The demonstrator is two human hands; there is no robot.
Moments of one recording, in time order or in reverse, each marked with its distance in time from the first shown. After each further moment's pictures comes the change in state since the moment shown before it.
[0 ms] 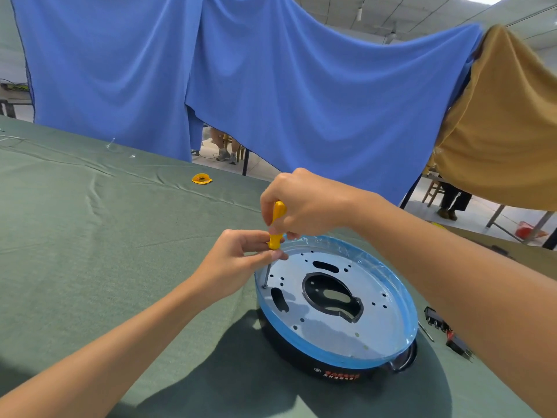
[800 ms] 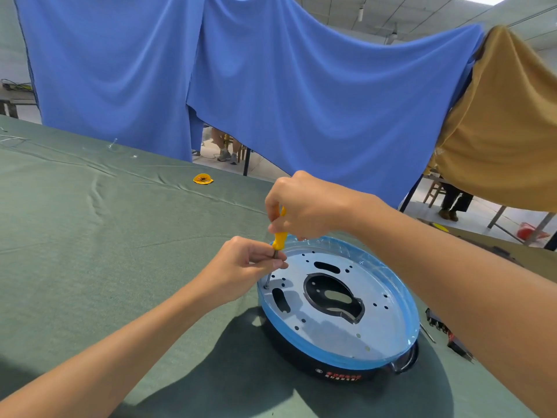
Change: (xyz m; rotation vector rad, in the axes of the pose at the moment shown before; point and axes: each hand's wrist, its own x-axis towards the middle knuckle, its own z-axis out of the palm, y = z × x) left_hand -0.001 -0.007 0.002 0.159 -0.036 -0.044; right_hand 0.003 -0.001 0.004 -0.065 0.023 0.021
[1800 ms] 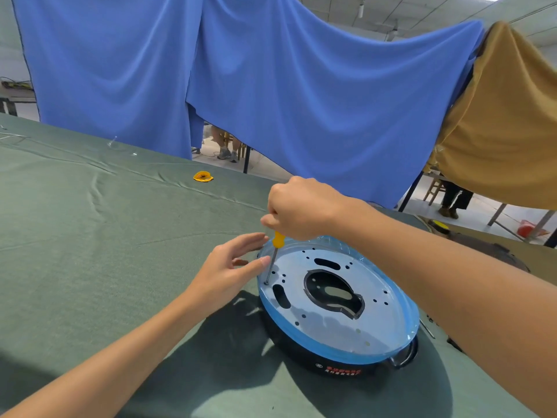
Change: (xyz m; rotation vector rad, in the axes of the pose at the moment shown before) left_hand -0.011 -0.027 -0.001 -0.067 0.143 -0.005; right_hand 0.004 -0.006 0.014 -0.109 0.036 0.119
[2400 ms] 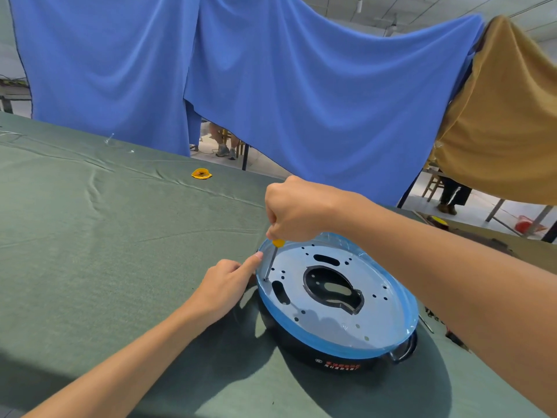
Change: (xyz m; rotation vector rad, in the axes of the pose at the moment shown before) left_hand -0.007 -0.008 0.010 0.178 0.024 -0.403; right_hand -0.005 -0.009 -0.005 0.008 -0.121 -0.055
